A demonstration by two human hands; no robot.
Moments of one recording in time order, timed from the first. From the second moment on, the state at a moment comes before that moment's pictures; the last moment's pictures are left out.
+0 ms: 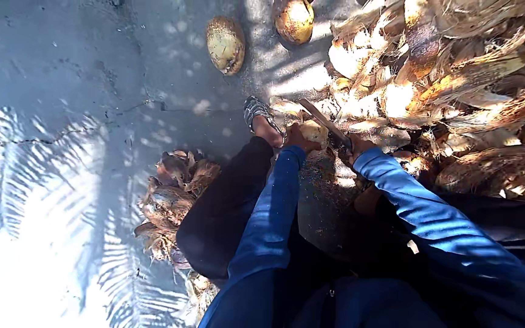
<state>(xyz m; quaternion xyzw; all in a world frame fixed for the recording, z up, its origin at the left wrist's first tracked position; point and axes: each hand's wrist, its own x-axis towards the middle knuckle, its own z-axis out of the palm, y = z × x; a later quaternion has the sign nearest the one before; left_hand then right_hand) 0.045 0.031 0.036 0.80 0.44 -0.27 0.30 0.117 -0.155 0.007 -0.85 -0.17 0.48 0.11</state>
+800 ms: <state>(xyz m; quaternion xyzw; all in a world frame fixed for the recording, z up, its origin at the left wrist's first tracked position) -0.019 0.001 0.018 0.21 0.33 0.14 0.91 0.110 -0.211 0.066 -0.83 -0.11 0.36 0.41</state>
